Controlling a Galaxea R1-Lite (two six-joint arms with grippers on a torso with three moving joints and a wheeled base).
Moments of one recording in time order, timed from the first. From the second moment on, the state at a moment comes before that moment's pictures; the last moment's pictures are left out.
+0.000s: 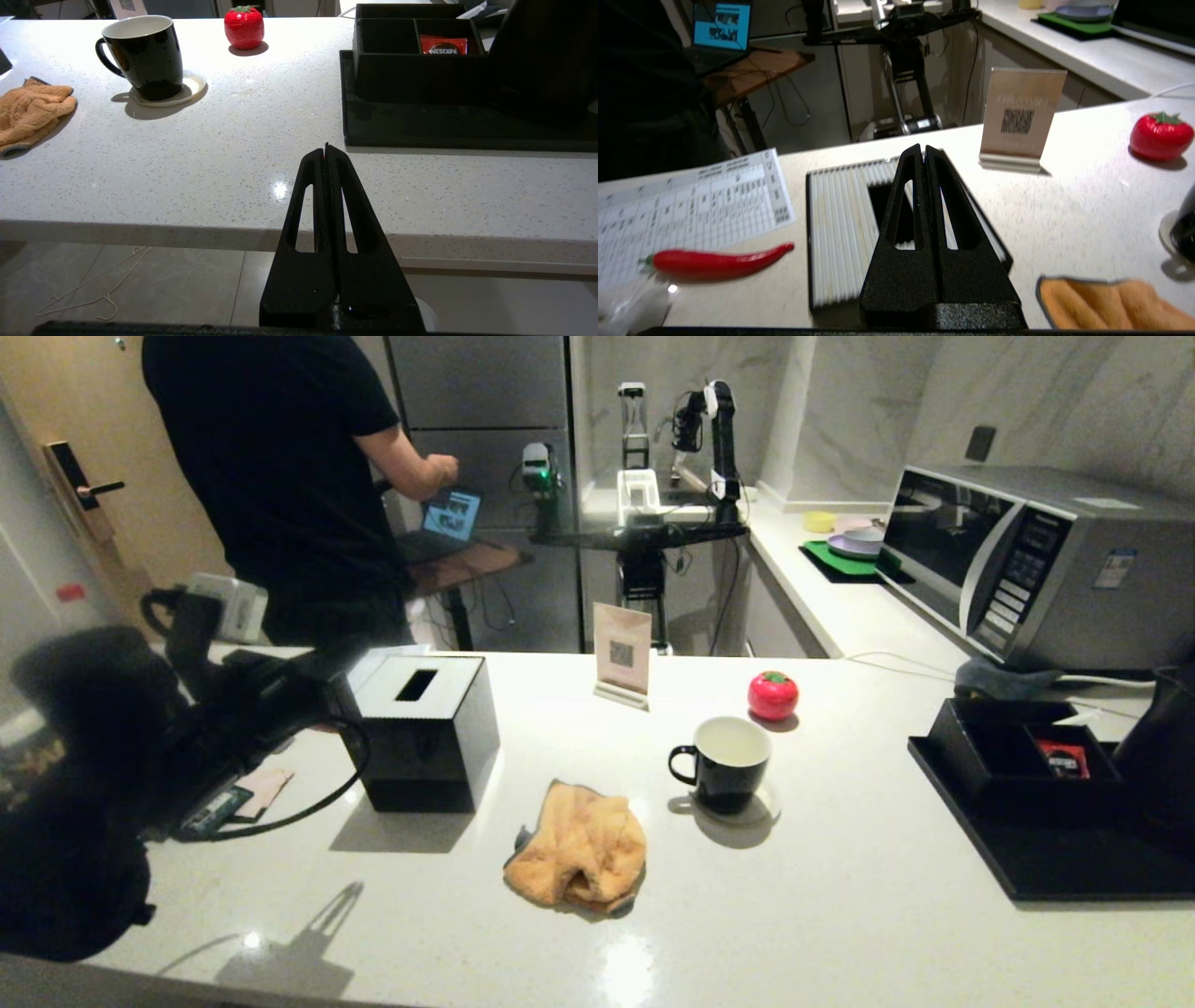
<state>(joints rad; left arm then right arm) -0.06 1.71 -0.50 -1.29 -0.21 -0.01 0.00 0.00 0.00 0.00 -0.01 0.02</state>
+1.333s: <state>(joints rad) -0.03 0.51 -0.04 -0.15 -0.11 0.10 0.00 0.00 0.00 0.00 -0.01 0.02</state>
